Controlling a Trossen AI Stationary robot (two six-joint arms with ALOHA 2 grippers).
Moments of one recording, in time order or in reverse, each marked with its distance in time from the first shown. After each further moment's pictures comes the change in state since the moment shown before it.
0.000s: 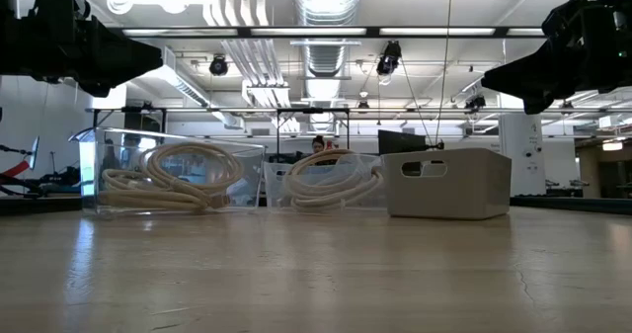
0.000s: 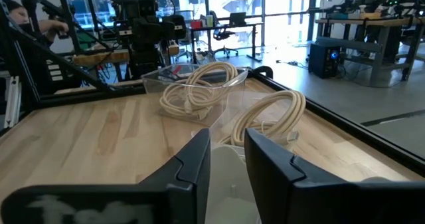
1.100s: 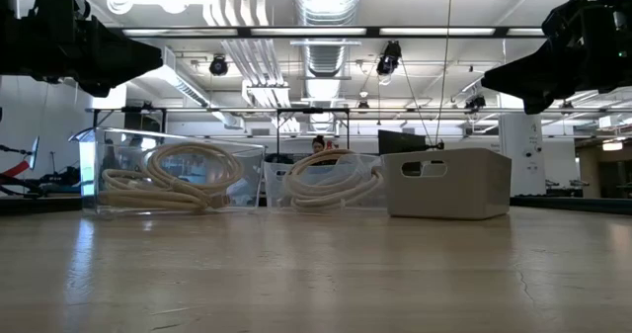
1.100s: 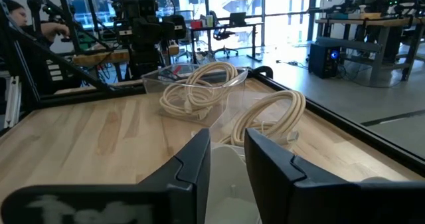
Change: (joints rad) left arm 0.001 0.000 0.000 0.000 0.000 0.000; right arm 0.000 0.000 0.000 0.000 0.000 0.000
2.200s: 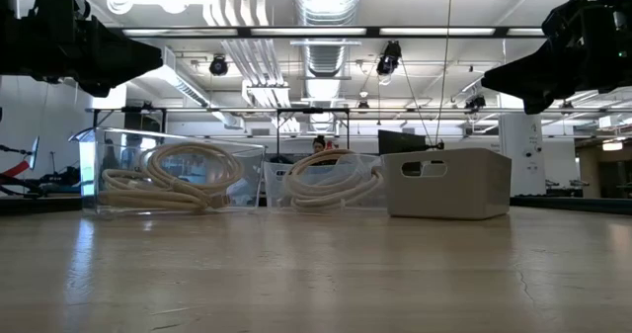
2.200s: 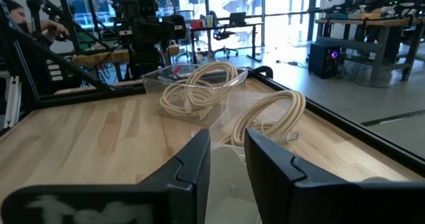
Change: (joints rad) left arm -0.001 0.000 0.000 0.000 0.000 0.000; right arm 0.000 0.000 0.000 0.000 0.000 0.000
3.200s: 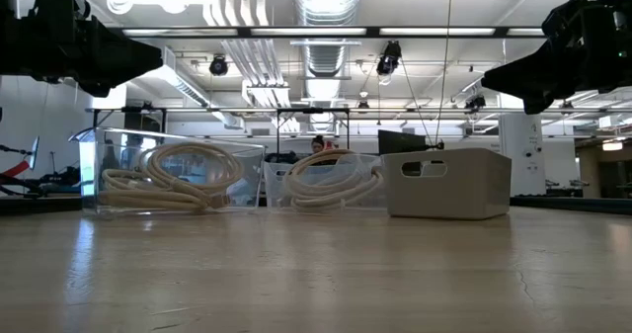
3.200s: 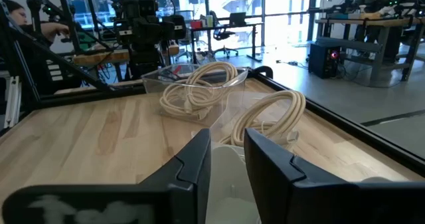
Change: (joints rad) left arm 0.001 0.000 0.000 0.000 0.000 0.000; right arm 0.000 0.000 0.000 0.000 0.000 0.000
